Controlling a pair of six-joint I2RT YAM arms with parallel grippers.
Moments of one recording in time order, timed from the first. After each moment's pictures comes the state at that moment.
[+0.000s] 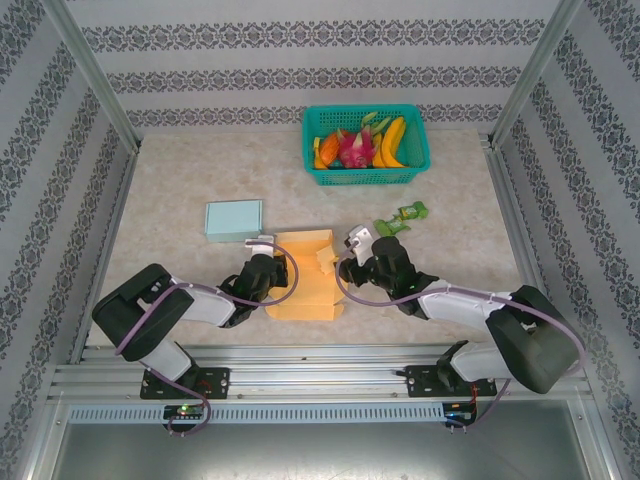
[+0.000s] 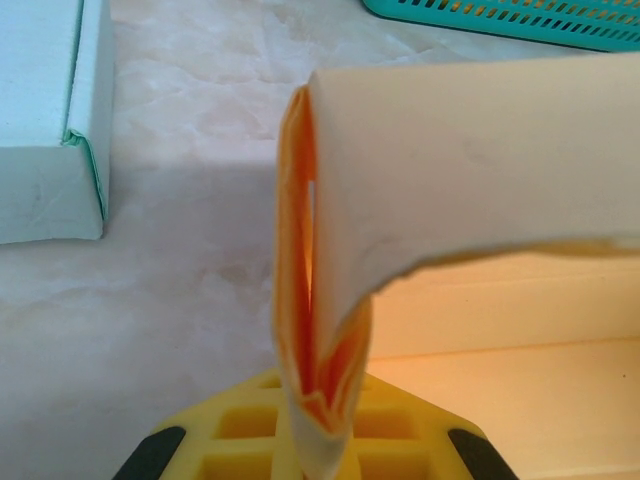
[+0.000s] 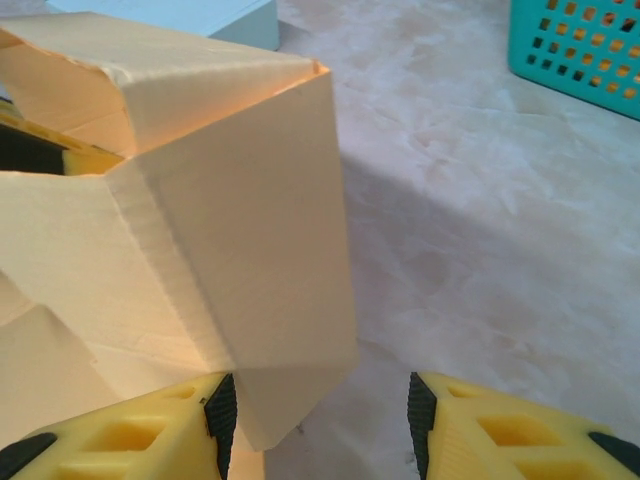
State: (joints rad) left arm -0.69 1.58 0.39 0.66 -0.35 -0.50; right arm 0.65 1.34 0.45 0.37 -0.08 0.03
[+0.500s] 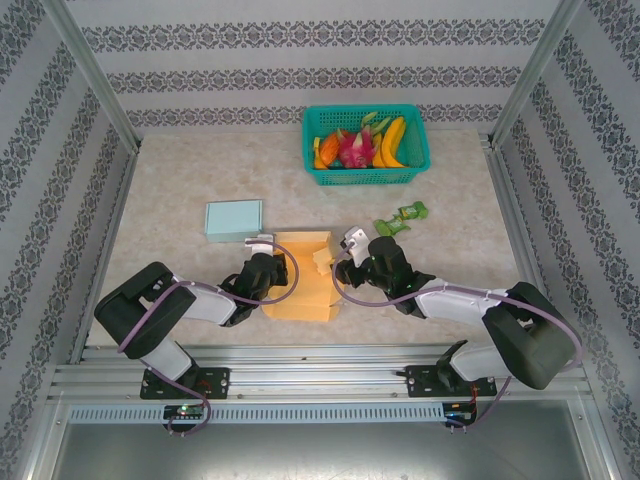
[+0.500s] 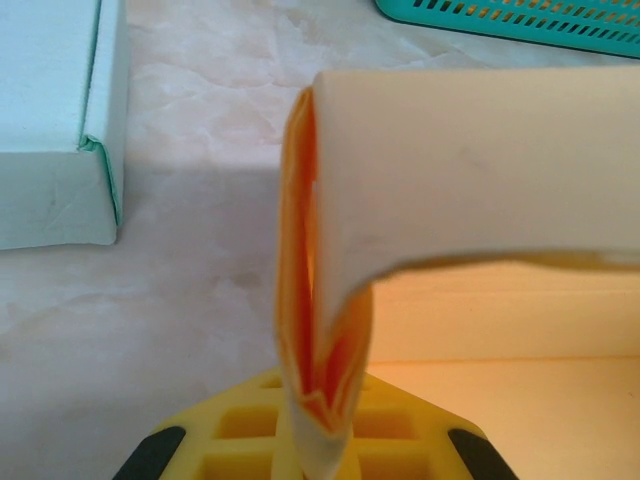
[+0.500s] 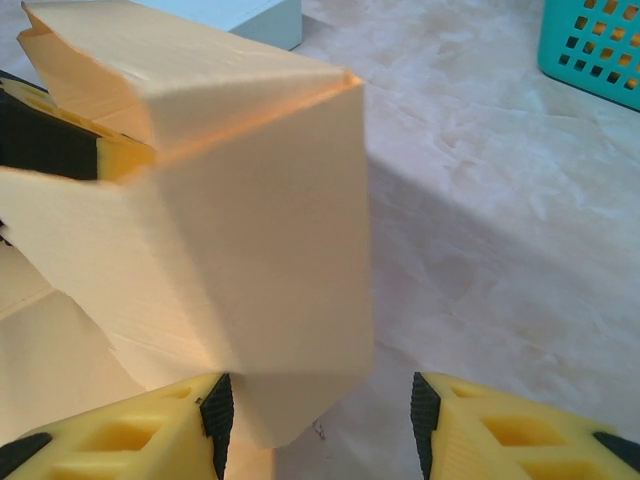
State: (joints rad) left arm -0.68 1.59 0.40 0.66 -0.37 -0.50; right arm 0.67 1.35 0.46 0.36 -0.10 0.02
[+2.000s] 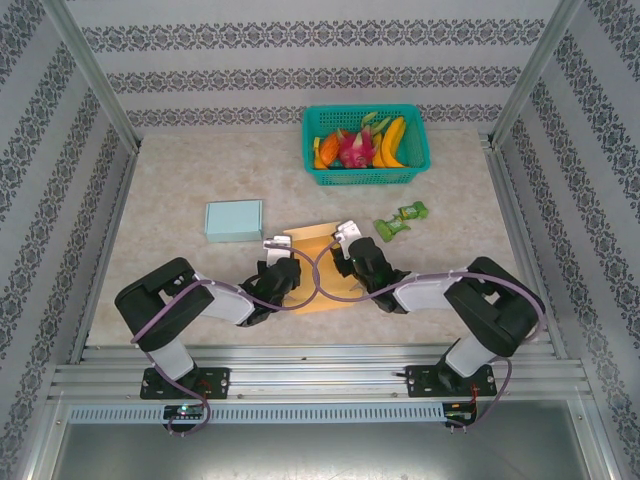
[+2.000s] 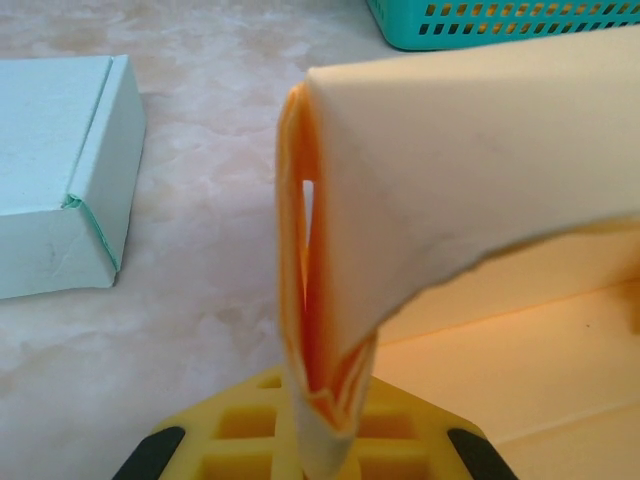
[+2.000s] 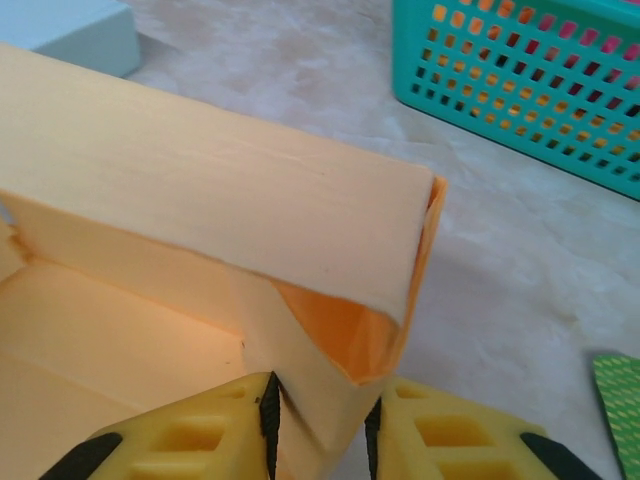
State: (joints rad) left arm -0.83 1.69 0.52 0.60 -0.66 -0.44; right arm 0.75 1.60 0.53 0.59 0.30 0.03
